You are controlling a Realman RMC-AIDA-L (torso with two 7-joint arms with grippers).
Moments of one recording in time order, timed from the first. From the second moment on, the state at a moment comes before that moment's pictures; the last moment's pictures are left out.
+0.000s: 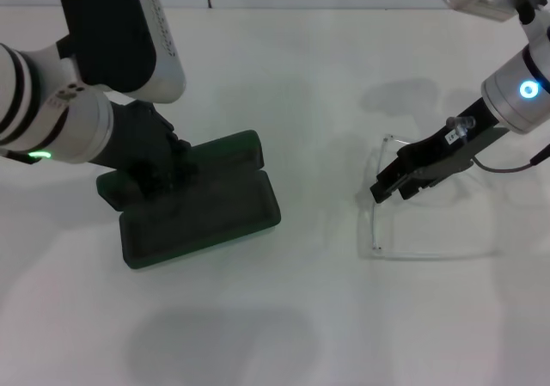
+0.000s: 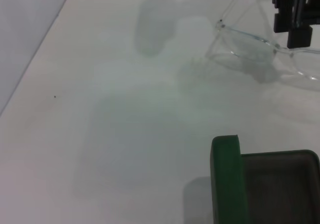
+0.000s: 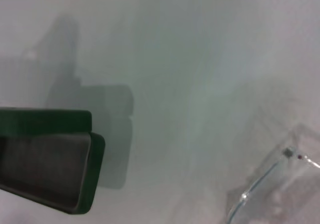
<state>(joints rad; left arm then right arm) -0.41 -2.09 1.53 1.70 2.61 1.50 -2.14 0.95 2.00 -1.10 -0.69 -2.42 -1.50 2.72</state>
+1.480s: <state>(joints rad) -0.37 -2.09 1.54 1.69 2.59 1.44 -2.07 1.05 2.01 -1.10 -0.59 -2.43 -1.46 2.78</state>
